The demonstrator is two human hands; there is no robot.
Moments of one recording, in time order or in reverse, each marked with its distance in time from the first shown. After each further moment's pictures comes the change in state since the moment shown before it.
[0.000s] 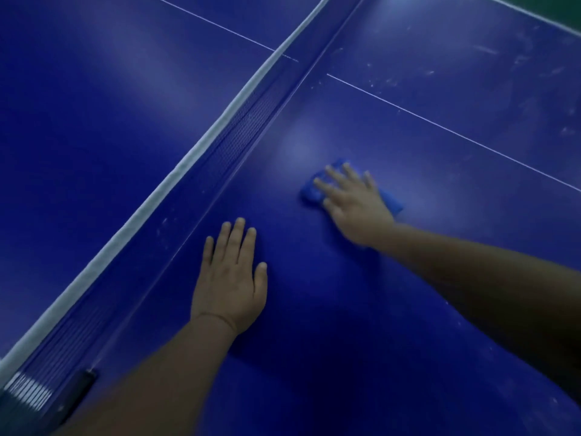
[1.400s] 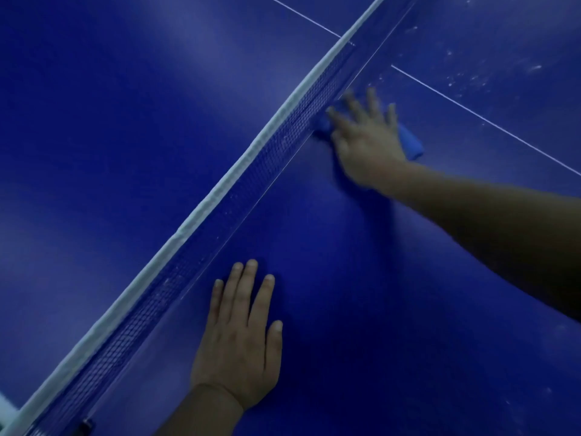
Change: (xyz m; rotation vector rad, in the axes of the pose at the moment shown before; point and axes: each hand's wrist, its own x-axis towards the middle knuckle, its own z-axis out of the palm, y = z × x) left_hand 0.008 -0.003 -0.001 -0.001 -0.029 -0.018; right_hand 0.191 0.002 -0.013 -0.017 0.060 -0.039
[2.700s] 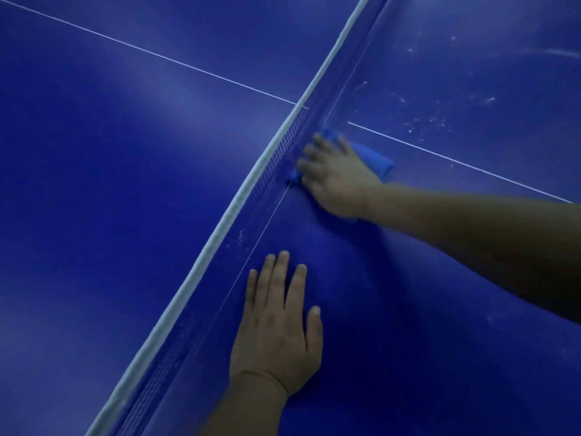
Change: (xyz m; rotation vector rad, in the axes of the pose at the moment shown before) left_hand 0.151 0.038 0.001 0.006 0.027 0.088; right_hand 0.051 0.040 -0.002 0.004 -0.003 -0.250
